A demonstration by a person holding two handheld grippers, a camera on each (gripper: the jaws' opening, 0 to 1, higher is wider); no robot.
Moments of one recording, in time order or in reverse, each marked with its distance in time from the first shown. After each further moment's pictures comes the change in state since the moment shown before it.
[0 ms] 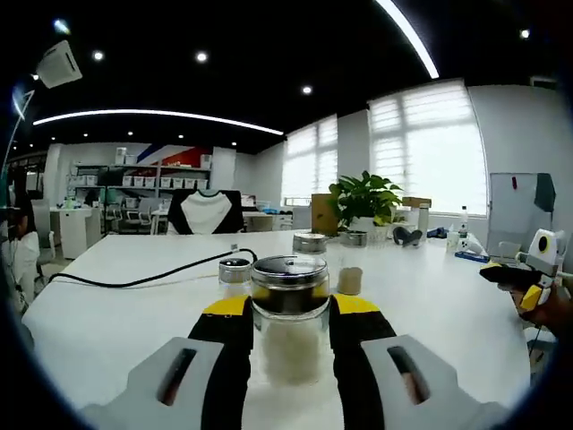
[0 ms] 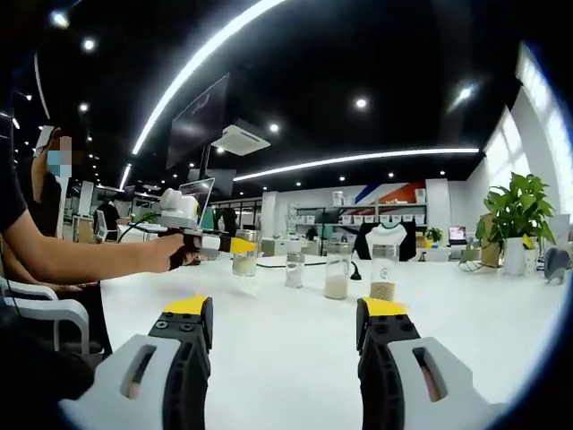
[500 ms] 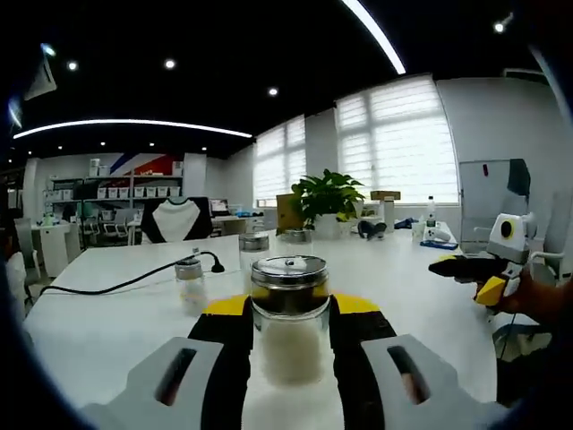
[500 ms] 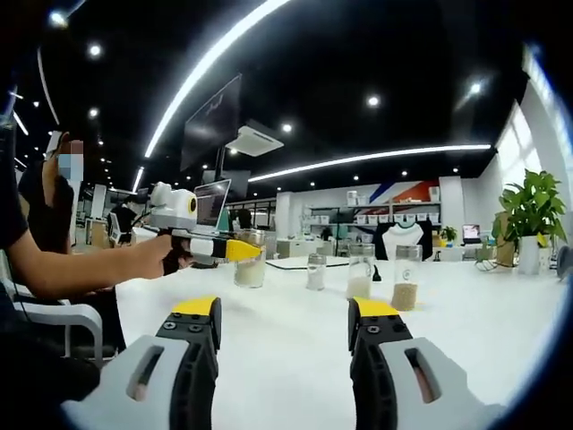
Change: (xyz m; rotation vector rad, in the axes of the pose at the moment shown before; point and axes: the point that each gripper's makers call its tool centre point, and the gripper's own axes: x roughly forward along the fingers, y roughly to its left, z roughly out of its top) left arm -0.033 -0.070 -0.004 0.081 -0.001 -0.116; right arm 0.006 0.027 0.006 0.012 -0.008 0.071
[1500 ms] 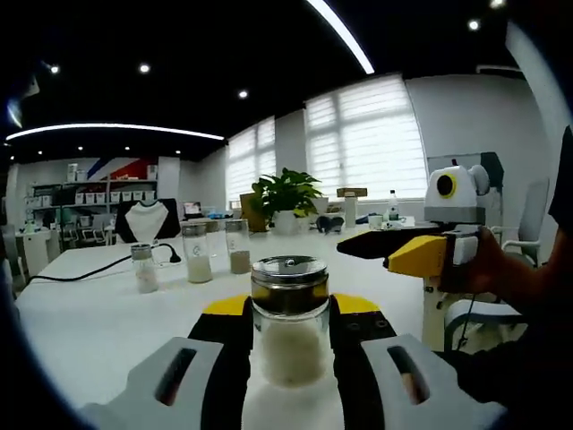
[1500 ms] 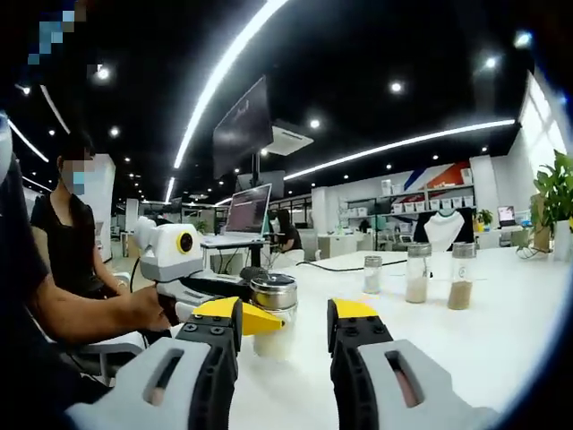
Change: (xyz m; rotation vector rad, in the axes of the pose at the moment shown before) left arm -0.041 -0.097 -0.024 0.020 -0.005 -0.120; right arm 0.022 0.073 0.019 0.080 0.043 0.194
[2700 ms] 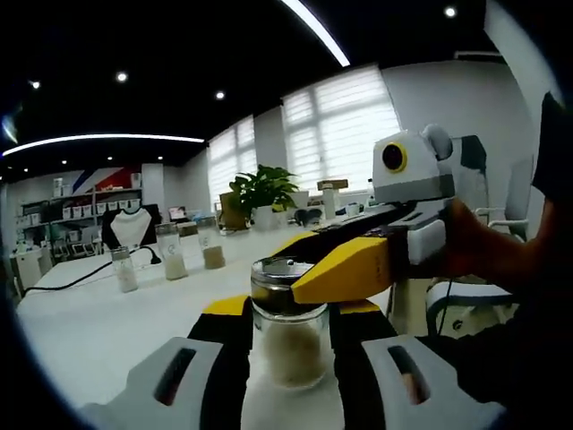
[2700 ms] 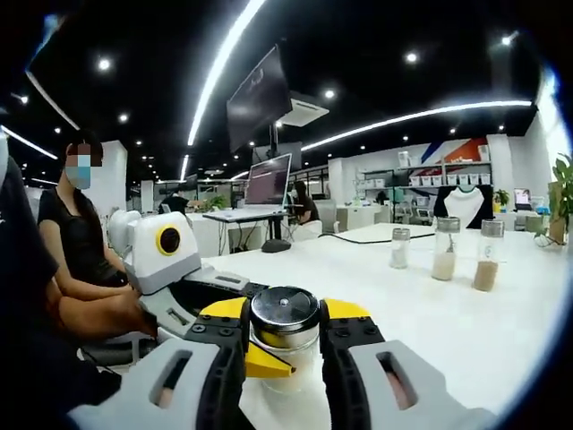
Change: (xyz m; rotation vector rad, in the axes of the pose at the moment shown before) left arm -0.007 -0.046 -0.018 0.081 0.019 -0.072; right arm 0.008 0.026 -0.021 -0.039 0.148 0.054
